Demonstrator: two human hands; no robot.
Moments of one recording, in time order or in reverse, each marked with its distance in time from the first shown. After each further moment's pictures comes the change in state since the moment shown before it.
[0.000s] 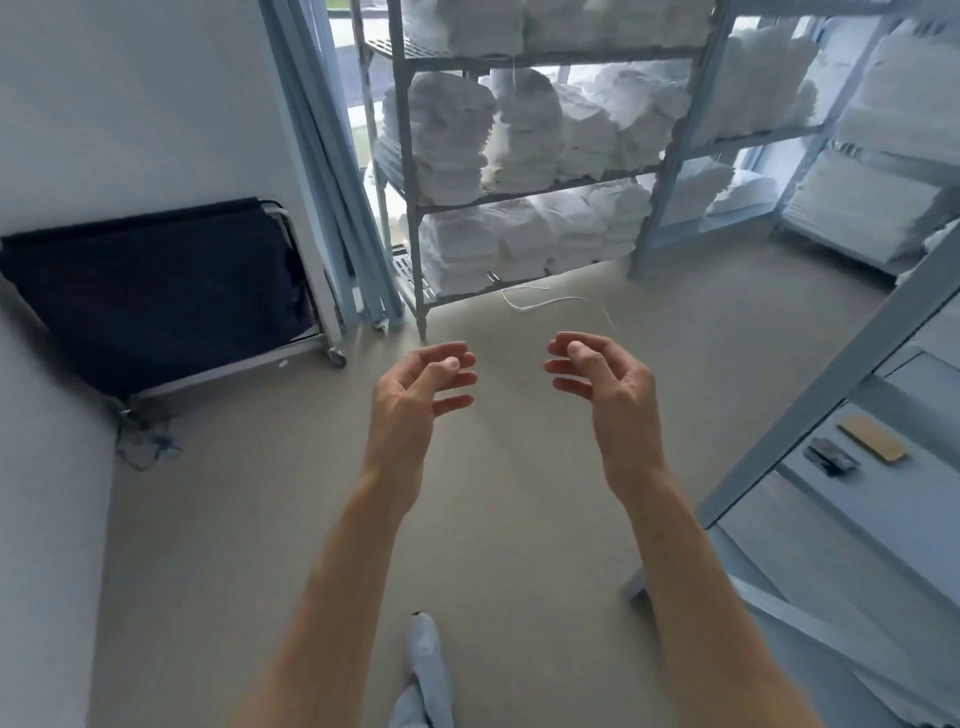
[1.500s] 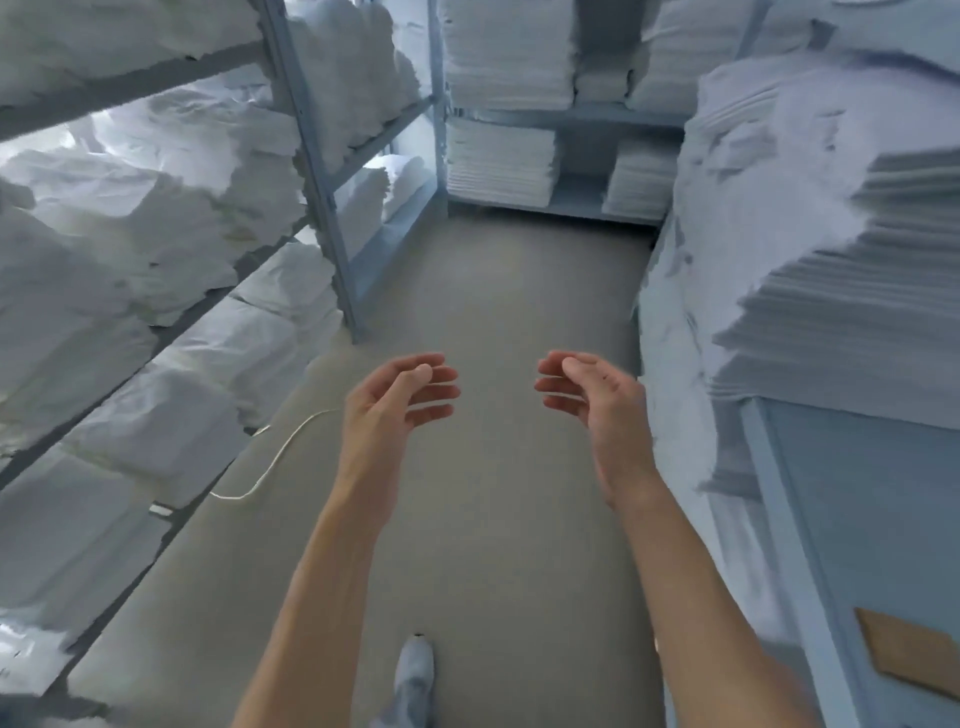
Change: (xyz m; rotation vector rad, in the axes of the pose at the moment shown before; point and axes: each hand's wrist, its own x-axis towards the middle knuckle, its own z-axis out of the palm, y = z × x) left_hand 0.774 -0.165 0.575 -0.004 -0.784 -0.218; right_hand 0.779 0.124 -0.282 0.000 0.846 0.061
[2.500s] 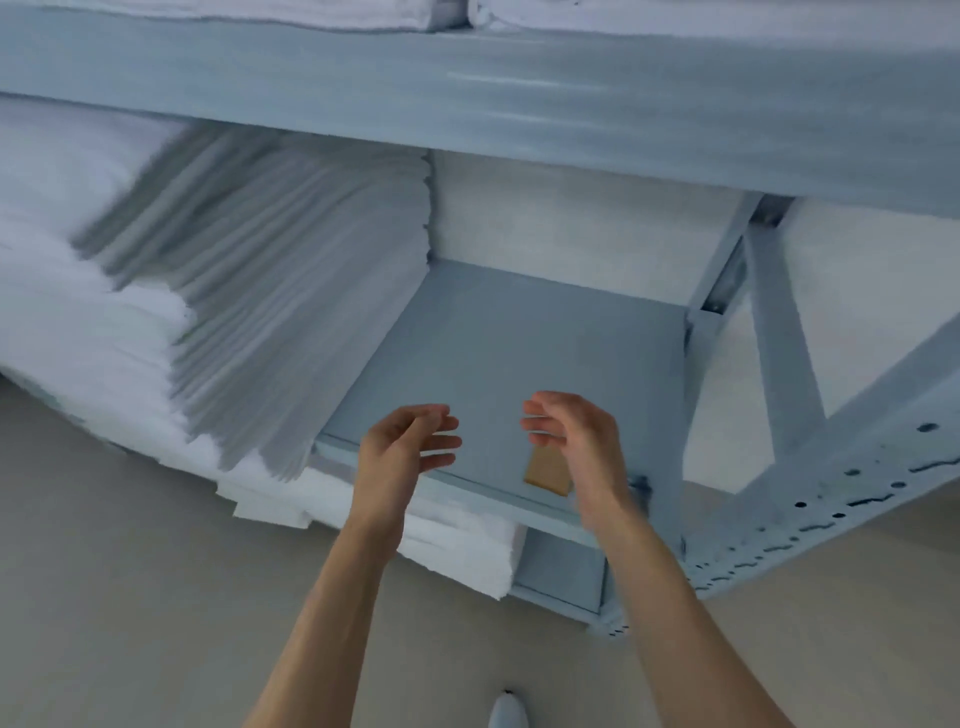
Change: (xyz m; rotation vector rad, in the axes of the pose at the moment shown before) left_hand 0.053 -0.155 0.420 0.287 -1.369 -0.425; right_hand -0.002 0.011 -0.300 0.148 1.447 -0.085
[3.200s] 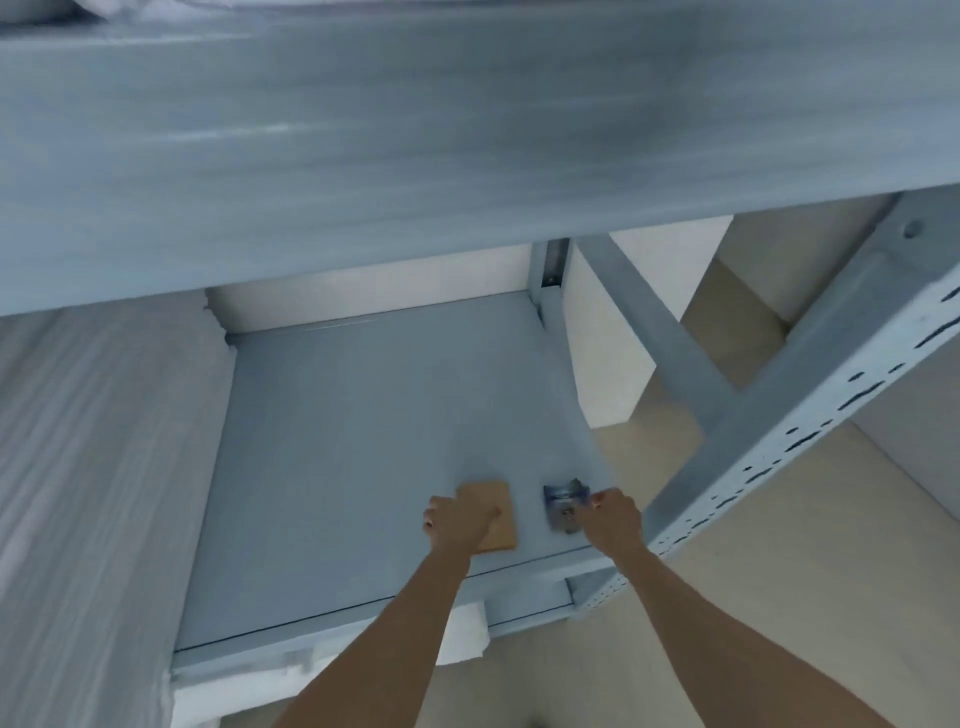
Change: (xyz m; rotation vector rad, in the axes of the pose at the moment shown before) left_hand 0.166 -0.159 0.142 1.062 -0.447 -0.353; right_hand 0.078 0.128 -0.120 -0.895 0.483 0.550
